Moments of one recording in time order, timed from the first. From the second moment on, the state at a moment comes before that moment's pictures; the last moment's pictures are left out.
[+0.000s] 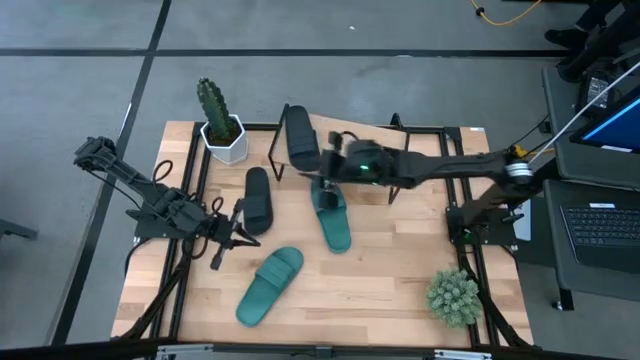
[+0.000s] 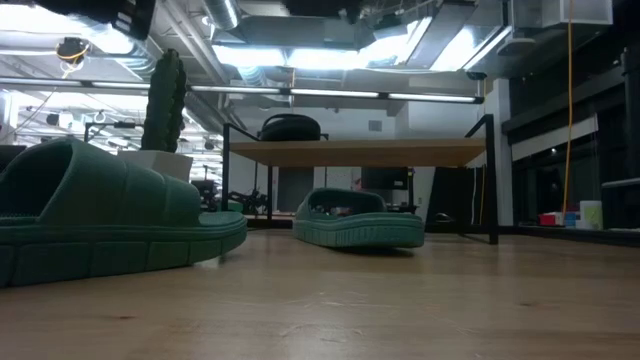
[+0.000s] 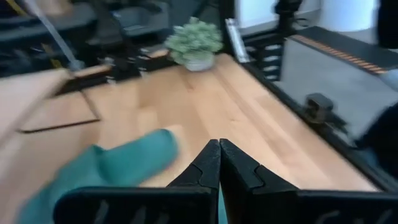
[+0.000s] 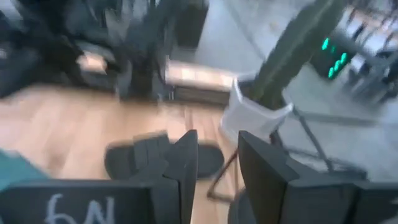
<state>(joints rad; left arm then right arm) -0.52 0.71 0.46 -0.04 -0.30 0.05 -0.02 1.62 1.41 -0.09 0.16 -0.21</state>
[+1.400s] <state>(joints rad) 0.00 1.39 1.02 -0.12 -0.58 0.40 0.10 1.08 0.53 0.43 0.26 -0.05</state>
